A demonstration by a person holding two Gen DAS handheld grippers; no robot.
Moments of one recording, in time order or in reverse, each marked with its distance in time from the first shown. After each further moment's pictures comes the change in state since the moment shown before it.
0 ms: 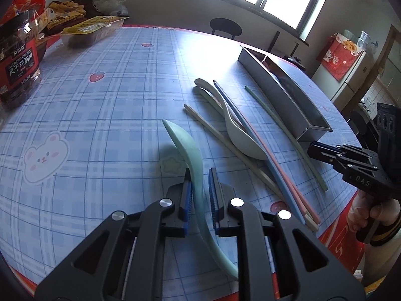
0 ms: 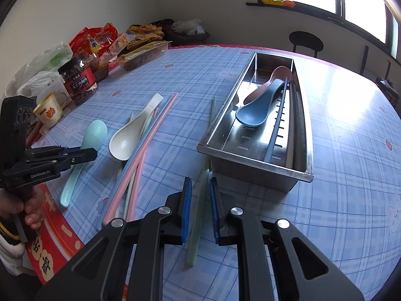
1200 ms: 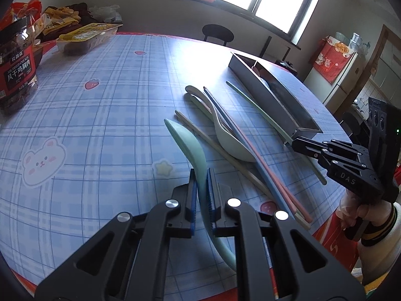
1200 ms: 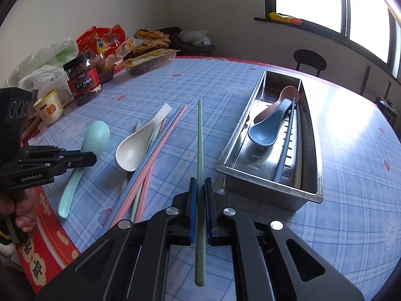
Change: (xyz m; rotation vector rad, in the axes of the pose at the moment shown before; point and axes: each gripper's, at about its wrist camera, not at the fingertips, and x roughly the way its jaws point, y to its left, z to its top) left arm -0.009 -0.002 -0.001 0.007 -0.047 -0.028; right arm -0.003 0.015 0.006 -0.067 -0.089 -0.011
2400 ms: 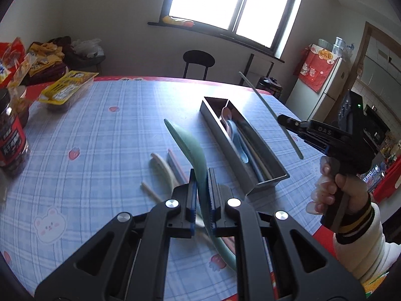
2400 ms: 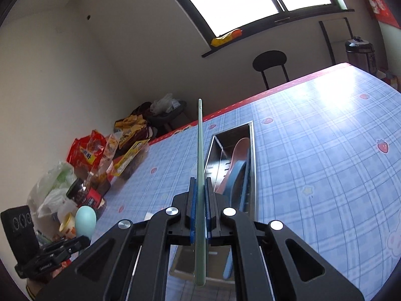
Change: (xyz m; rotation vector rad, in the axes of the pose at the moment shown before) left arm -0.031 -0.064 0.077 0.103 -0.109 -0.039; right arm -0.029 -0.128 0.059 0.517 -0.281 0.109
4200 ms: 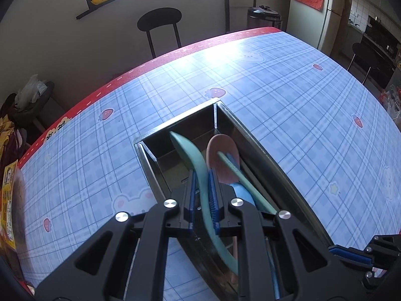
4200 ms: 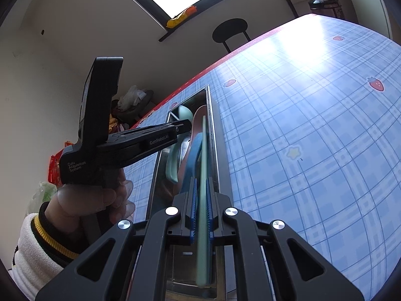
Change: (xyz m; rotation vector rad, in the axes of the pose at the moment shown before) left arm 0.291 -0.072 0.131 0.360 0.310 0.106; right arm 0.053 -0.040 -0.030 0.192 0.105 -0.100
